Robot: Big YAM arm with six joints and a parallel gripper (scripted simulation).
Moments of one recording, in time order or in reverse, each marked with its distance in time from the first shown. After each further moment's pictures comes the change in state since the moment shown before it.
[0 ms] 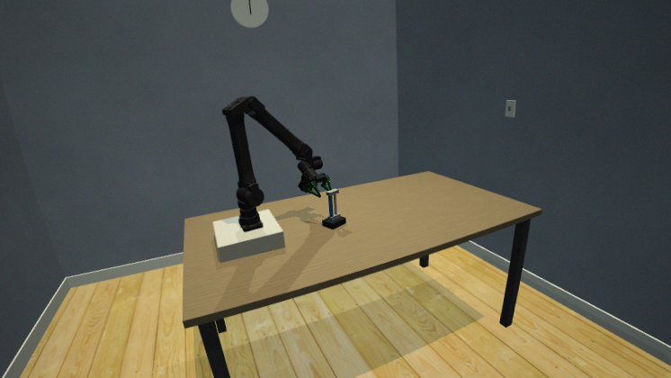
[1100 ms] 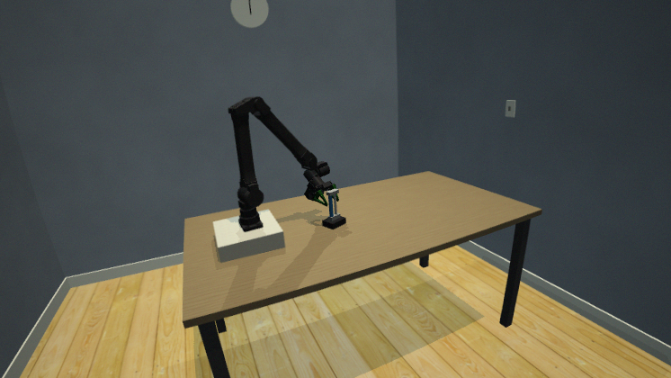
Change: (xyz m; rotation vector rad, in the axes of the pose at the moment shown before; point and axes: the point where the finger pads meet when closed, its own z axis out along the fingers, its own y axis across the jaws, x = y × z) arm 0.000 0.000 0.054 -0.001 0.003 -0.005
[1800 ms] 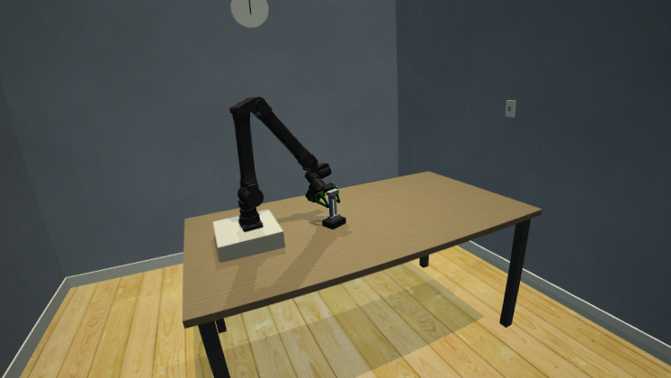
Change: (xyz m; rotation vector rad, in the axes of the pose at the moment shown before) arm 0.000 0.000 0.011 0.002 0.001 -0.010
